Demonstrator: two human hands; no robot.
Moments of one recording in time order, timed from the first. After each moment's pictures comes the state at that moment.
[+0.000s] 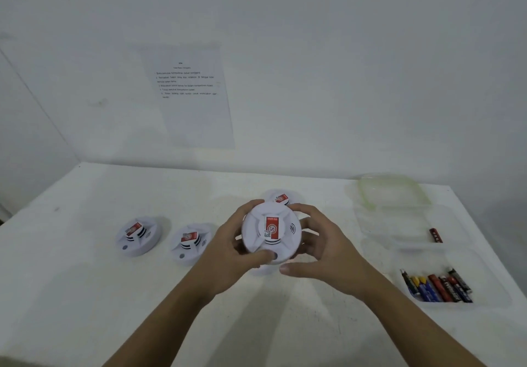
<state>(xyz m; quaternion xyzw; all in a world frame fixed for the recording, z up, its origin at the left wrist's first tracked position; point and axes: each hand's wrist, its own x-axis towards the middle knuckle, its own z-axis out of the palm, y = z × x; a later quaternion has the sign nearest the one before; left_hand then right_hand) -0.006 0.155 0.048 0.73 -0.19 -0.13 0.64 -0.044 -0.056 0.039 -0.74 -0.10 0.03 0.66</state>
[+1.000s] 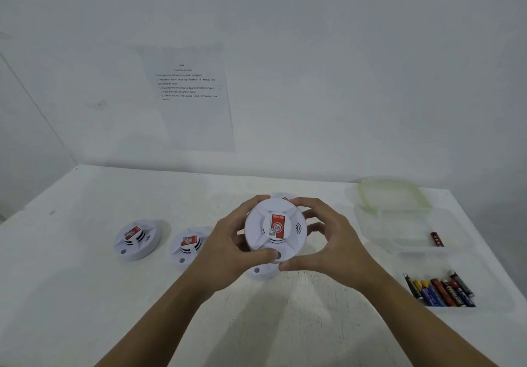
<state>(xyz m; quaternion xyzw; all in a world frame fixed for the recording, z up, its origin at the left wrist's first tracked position) 0.000 0.156 0.064 0.72 -0.25 -0.11 0.64 -0.031 -0.053 0.053 -0.82 -0.13 -0.10 0.55</state>
